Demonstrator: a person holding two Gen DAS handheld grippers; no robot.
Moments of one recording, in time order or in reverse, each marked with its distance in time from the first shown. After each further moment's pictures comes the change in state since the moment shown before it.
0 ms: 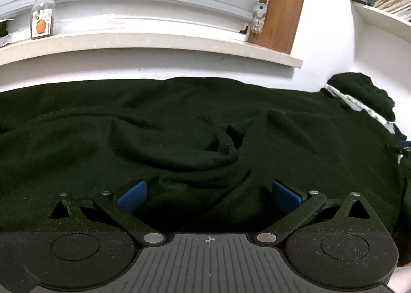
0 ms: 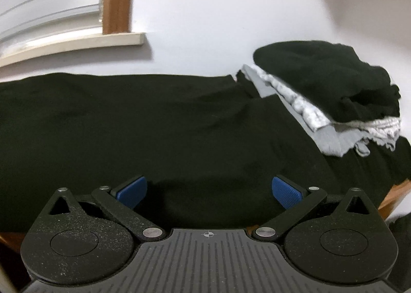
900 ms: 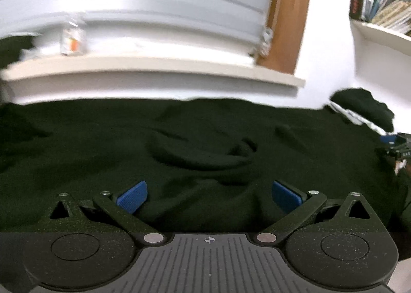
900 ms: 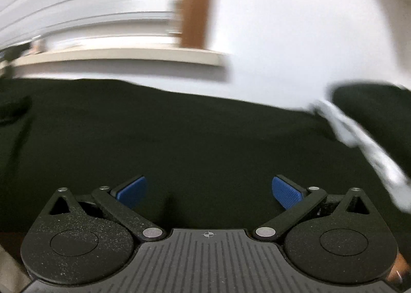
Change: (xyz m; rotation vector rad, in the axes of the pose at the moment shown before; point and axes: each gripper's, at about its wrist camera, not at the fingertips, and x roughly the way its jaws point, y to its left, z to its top) left arm -0.066 0.024 -0.014 0.003 -0.111 0.057; right arm 0.013 0.128 0.049 -0.180 -0.065 0.260
